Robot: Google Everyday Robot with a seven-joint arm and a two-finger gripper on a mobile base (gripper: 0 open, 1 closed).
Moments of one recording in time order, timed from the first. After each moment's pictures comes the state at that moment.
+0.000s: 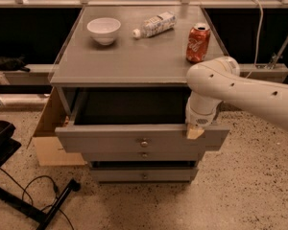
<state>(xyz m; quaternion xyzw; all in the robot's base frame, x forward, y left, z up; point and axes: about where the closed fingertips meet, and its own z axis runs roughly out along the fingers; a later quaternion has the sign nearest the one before) 0.576 -0.169 0.649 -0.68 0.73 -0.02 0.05</state>
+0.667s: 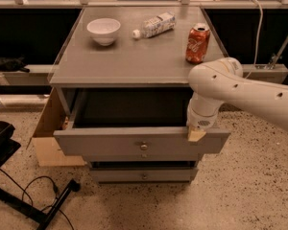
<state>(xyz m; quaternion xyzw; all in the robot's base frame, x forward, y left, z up) 0.565 -0.173 0.653 -0.68 0.73 -0.02 0.04</state>
